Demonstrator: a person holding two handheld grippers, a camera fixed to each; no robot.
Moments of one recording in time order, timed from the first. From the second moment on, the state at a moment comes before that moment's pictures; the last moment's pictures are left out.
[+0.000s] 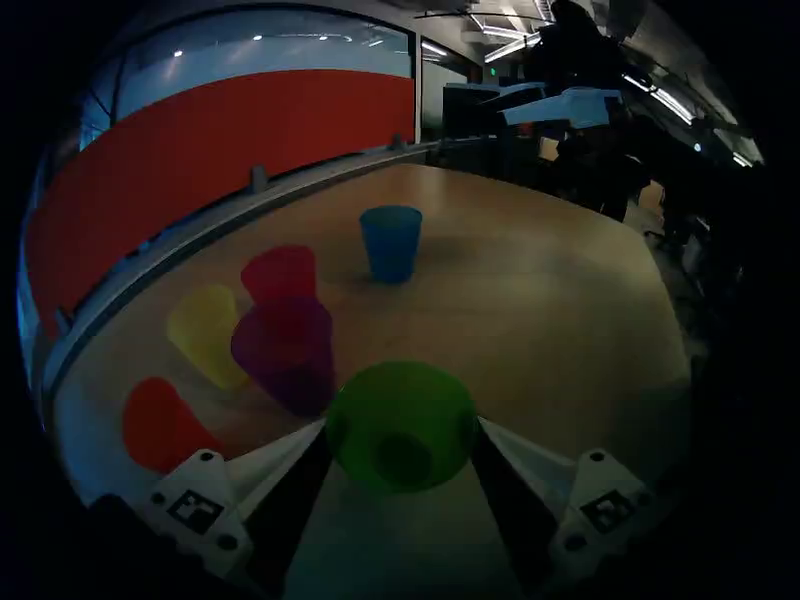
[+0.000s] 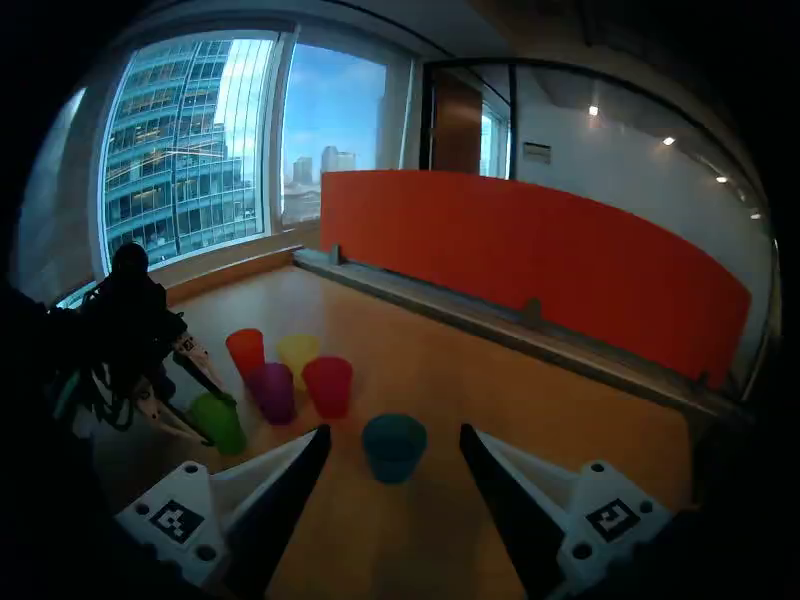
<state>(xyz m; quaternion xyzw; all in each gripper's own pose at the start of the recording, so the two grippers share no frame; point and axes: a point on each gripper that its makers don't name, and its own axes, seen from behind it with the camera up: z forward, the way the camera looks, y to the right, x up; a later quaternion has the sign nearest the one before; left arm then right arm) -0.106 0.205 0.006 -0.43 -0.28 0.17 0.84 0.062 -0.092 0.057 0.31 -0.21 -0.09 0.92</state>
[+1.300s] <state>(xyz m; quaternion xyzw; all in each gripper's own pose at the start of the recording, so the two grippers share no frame) -0.014 0.189 0.022 -0.40 -0.18 0.12 0.89 0.009 -0.099 0.075 0.31 -0.23 -0.10 0.92</state>
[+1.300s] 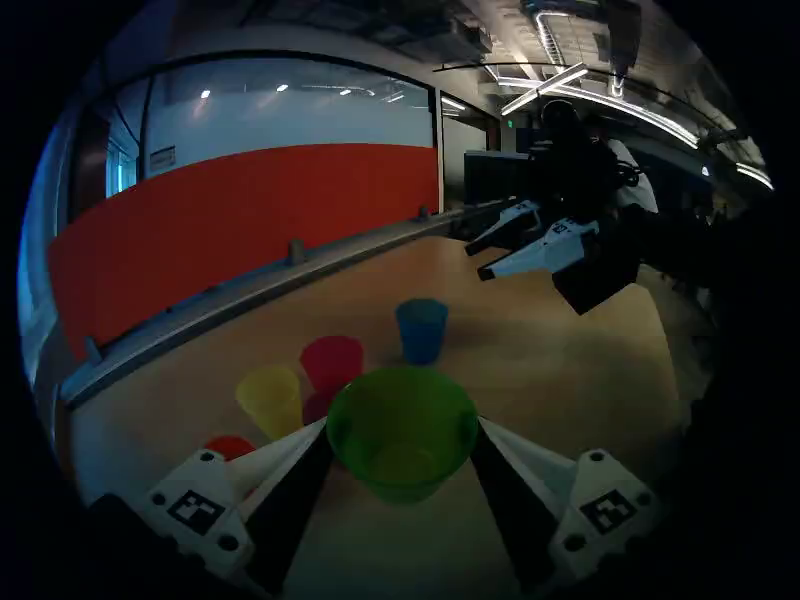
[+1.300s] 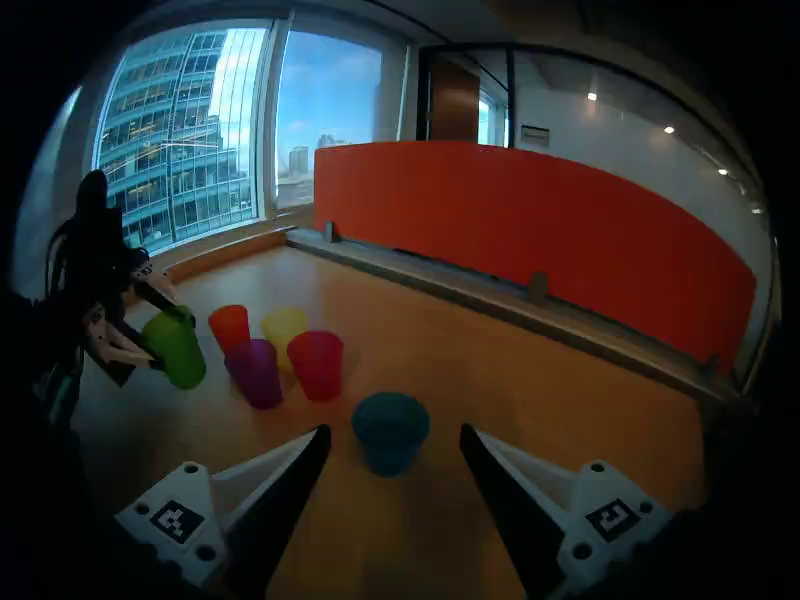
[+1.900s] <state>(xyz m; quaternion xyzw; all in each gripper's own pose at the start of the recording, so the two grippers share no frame) 0.022 0.174 0.031 -0.38 -0.14 0.09 0.91 -0.027 -0.116 0.086 0.31 -0.26 -0.10 0.91</state>
